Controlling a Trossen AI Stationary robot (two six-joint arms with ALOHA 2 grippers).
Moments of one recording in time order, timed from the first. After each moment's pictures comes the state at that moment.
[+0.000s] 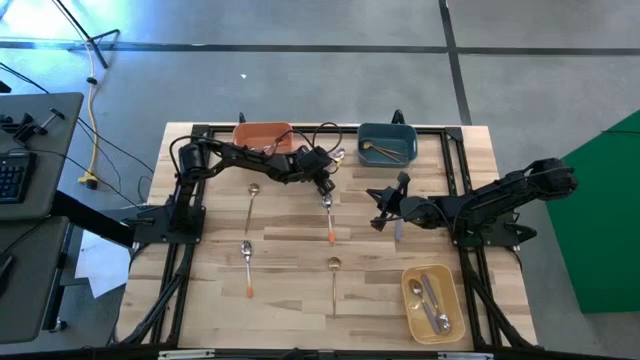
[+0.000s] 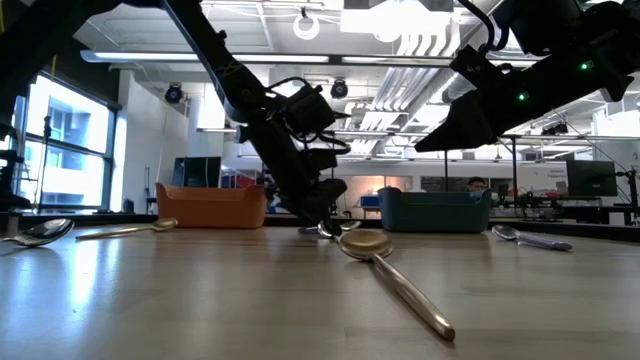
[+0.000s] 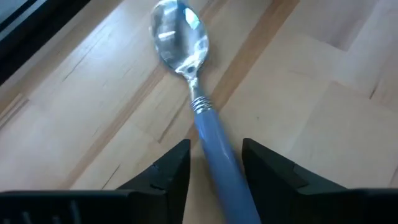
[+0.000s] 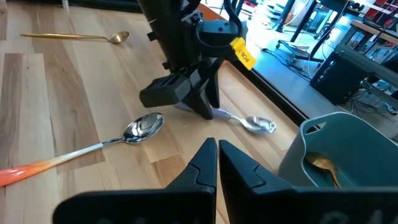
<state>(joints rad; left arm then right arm) 0.34 2.08 1.17 0.00 -0.26 -0.15 0.12 1.28 0.36 0.51 0.69 0.00</state>
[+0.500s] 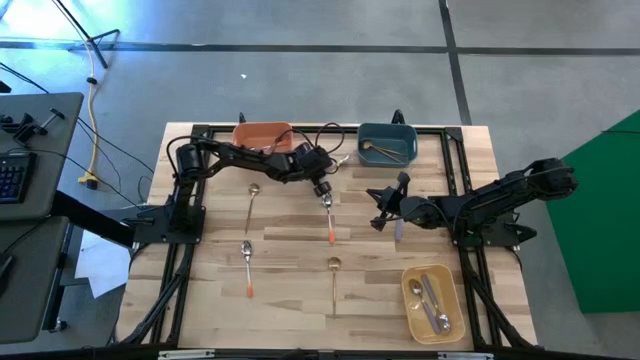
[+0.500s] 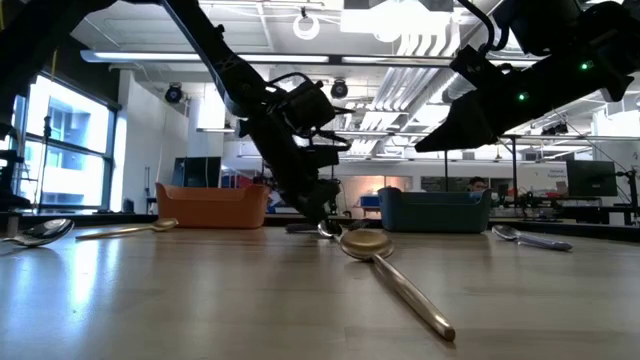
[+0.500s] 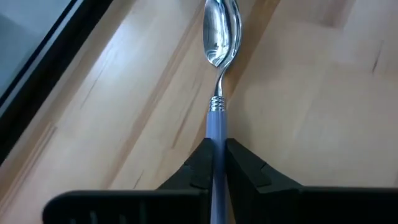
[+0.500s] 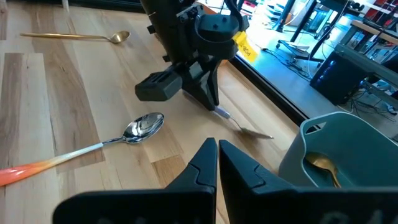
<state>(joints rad) 0.34 2.05 1.17 -0.05 -0.30 0.02 0.12 1.28 0.36 0.50 0.69 0.00</state>
